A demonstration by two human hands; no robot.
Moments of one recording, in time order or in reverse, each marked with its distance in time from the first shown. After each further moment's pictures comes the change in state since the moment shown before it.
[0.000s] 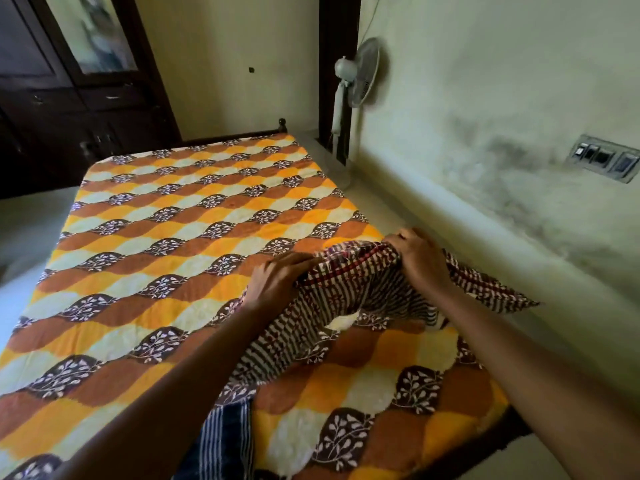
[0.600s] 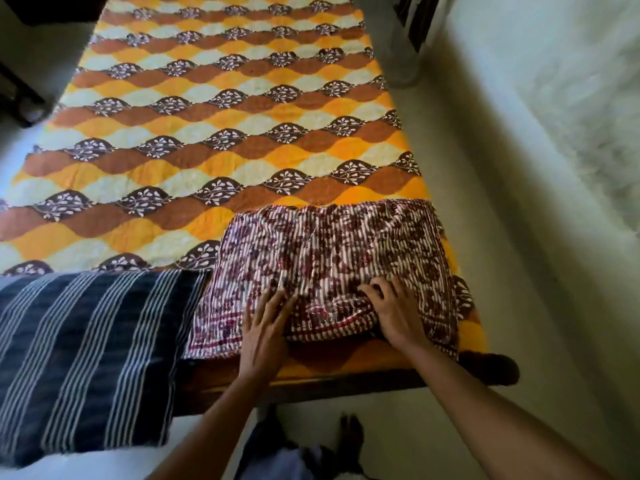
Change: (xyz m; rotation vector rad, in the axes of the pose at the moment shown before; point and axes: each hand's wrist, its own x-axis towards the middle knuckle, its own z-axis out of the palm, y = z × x) left_hand -0.152 0.195 0.200 -0.012 -0.276 -0.793; right_hand -0.182 0.124 0.136 -0.016 -0.625 -0.240
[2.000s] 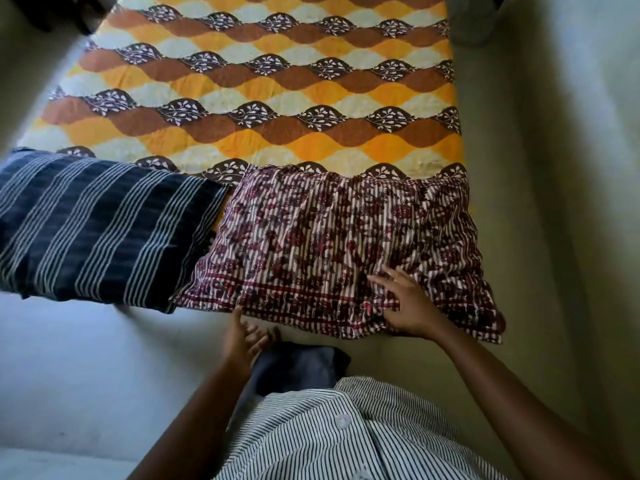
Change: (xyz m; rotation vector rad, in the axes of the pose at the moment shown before) left_hand -0.140 0.071 -0.022 -1.517 0.205 -1.442; right_hand -0.096 0.027 -0.018 0.537 -0.502 -0.122
